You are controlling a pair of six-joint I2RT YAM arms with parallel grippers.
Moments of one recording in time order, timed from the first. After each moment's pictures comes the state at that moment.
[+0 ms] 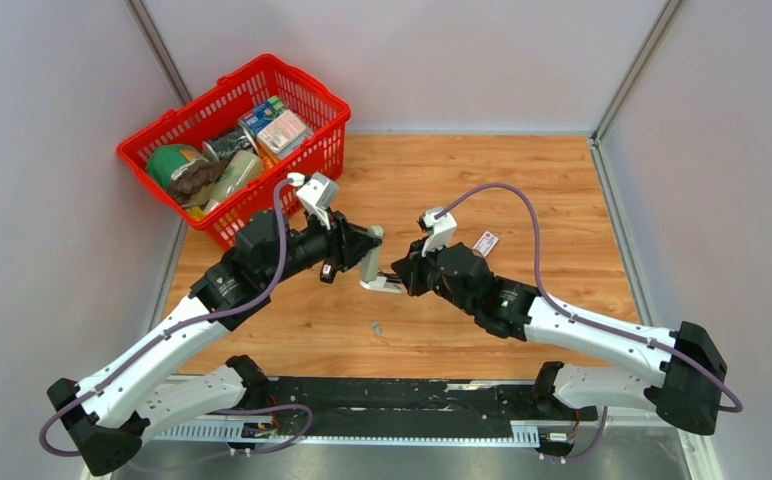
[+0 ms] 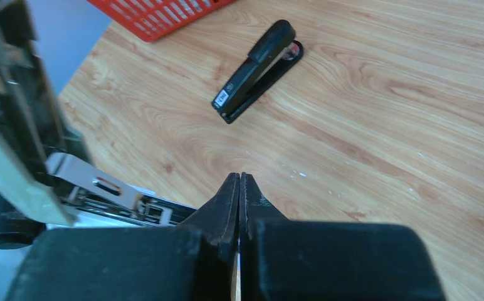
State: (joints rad) left arm -0.77 0.89 0.95 -0.21 0.15 -0.38; right arm 1.05 1.13 0.78 0.01 0.27 0.48
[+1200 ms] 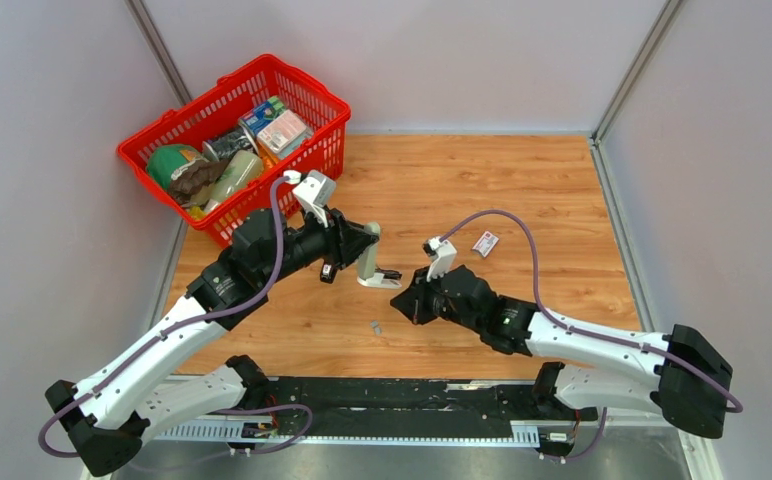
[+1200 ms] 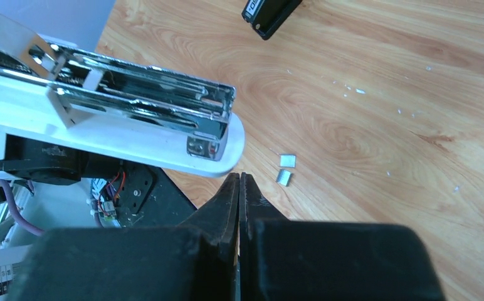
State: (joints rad) left arm -0.77 0.88 0.98 -0.23 0.12 -0.37; right arm 1.07 1.07 0.57 0.09 0.09 0.71
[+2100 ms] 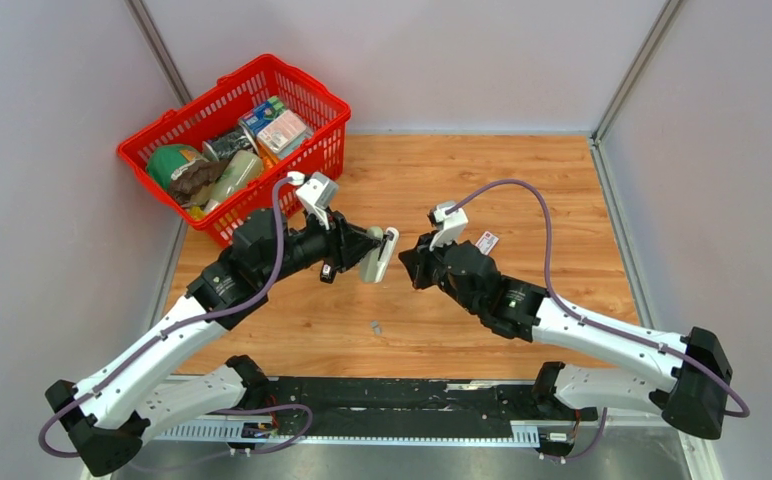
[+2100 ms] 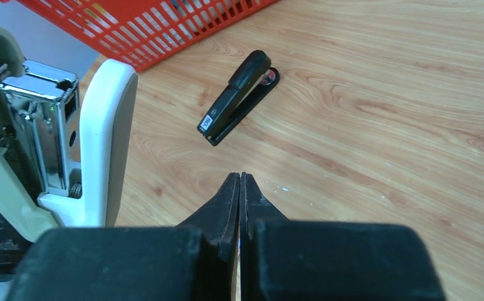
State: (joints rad) left arm -0.77 0.88 0.98 -0.24 0.17 -0.37; right arm 1.05 1.09 0.80 0.00 0.36 0.48
